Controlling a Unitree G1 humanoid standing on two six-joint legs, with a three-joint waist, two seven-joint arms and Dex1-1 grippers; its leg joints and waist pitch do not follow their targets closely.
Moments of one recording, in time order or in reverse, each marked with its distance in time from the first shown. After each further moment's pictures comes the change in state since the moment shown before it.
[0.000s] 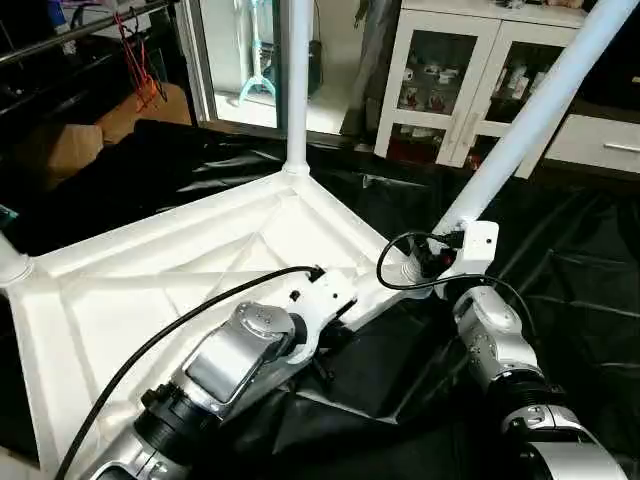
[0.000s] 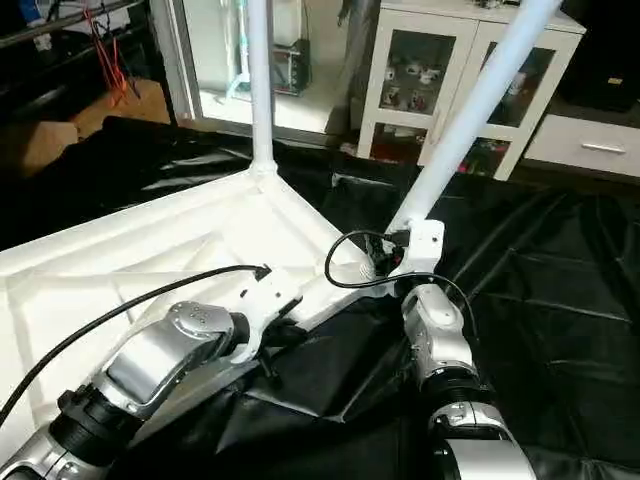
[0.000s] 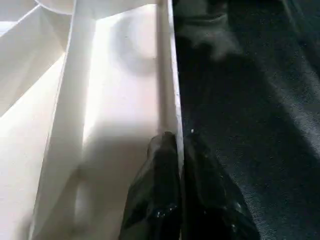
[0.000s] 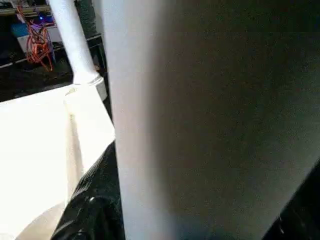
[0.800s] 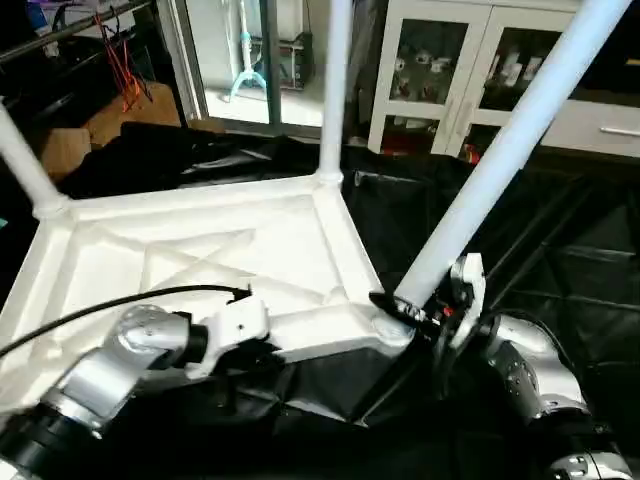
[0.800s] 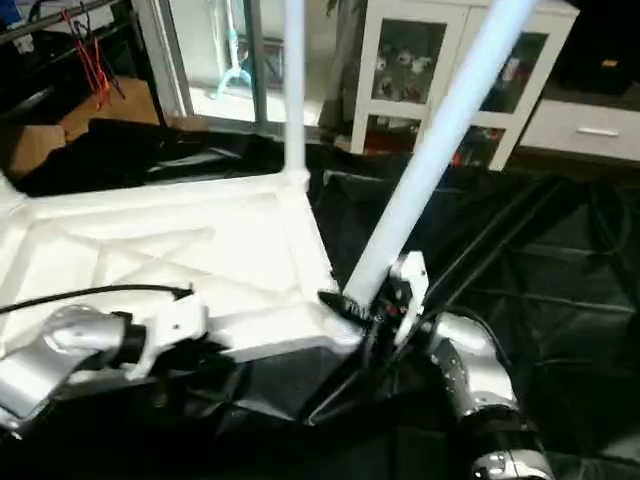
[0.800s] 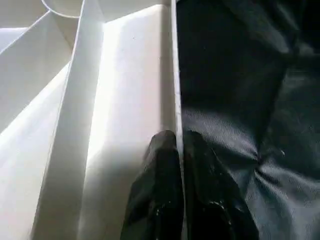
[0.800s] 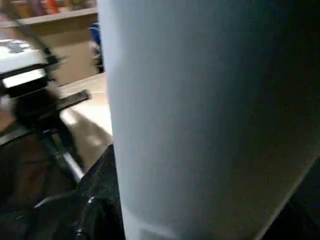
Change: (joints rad) left arm 0.136 0.439 0.073 0.089 -0.059 -0.628 -0.487; right arm 0.211 -0.161 0.151 -0.300 0.133 0.145 0.873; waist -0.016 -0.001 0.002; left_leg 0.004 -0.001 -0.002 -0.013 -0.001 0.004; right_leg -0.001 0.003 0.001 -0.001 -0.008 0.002
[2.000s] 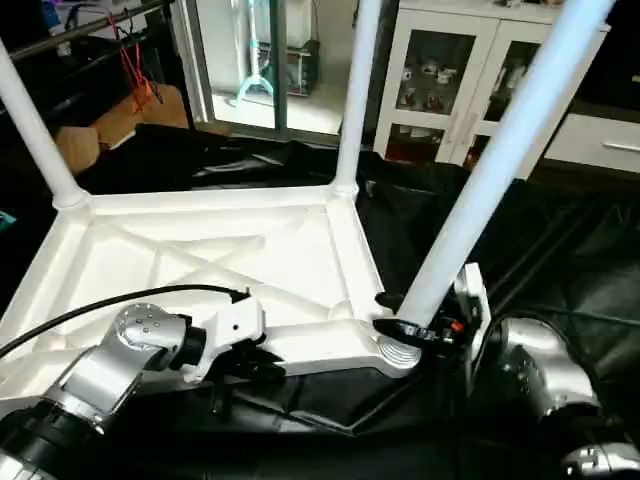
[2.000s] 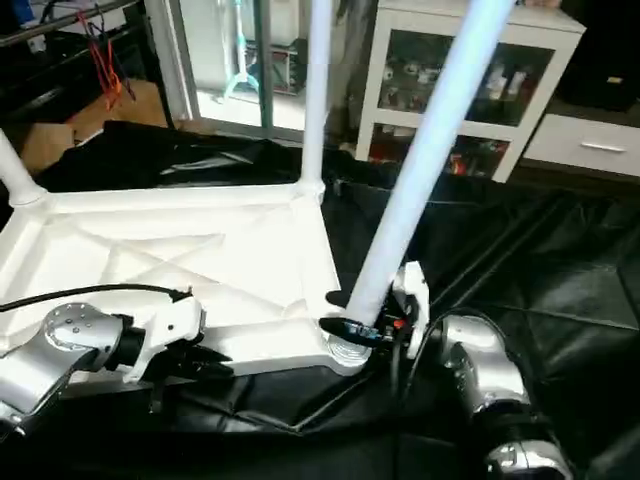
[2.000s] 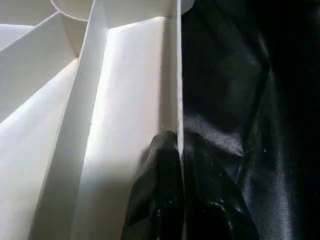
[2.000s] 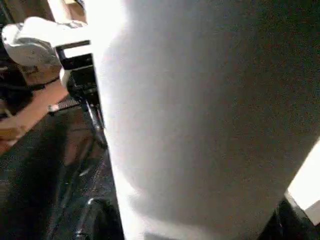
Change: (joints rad) left arm -0.009 -0.044 0.023 0.035 -0.012 0.022 -0.112; right arm -0.040 -0.072 0.052 0.092 0.014 0.029 0.188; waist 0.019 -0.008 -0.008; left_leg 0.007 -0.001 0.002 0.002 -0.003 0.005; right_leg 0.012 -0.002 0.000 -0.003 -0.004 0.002
